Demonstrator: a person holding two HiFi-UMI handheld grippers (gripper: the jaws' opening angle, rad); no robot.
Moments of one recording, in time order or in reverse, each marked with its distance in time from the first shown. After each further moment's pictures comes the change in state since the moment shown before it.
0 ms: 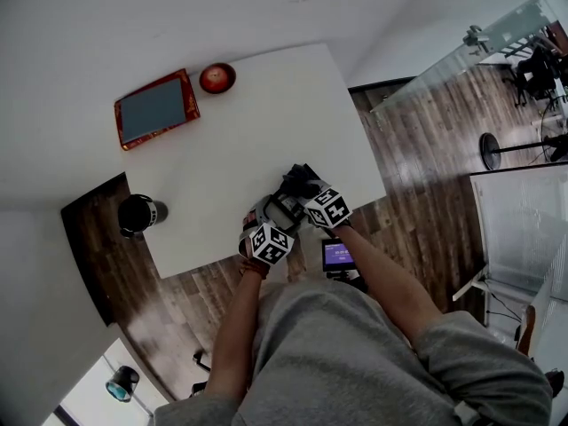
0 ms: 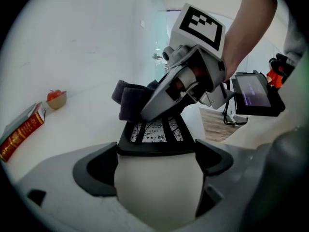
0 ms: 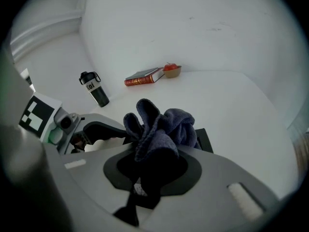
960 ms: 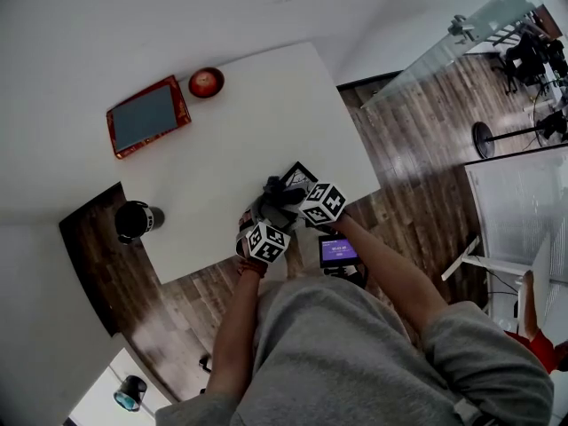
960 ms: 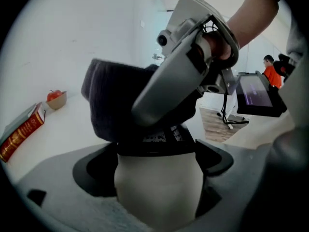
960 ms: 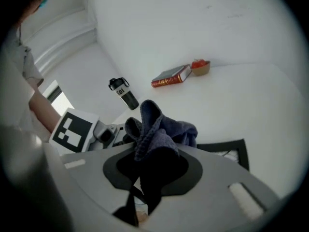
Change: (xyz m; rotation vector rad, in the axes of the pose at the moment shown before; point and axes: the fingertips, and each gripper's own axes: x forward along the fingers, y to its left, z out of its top) left arm 0.000 0.000 0.000 0.002 0.001 0.002; right arm -0.012 0.067 0.014 -0.041 0.029 0.346
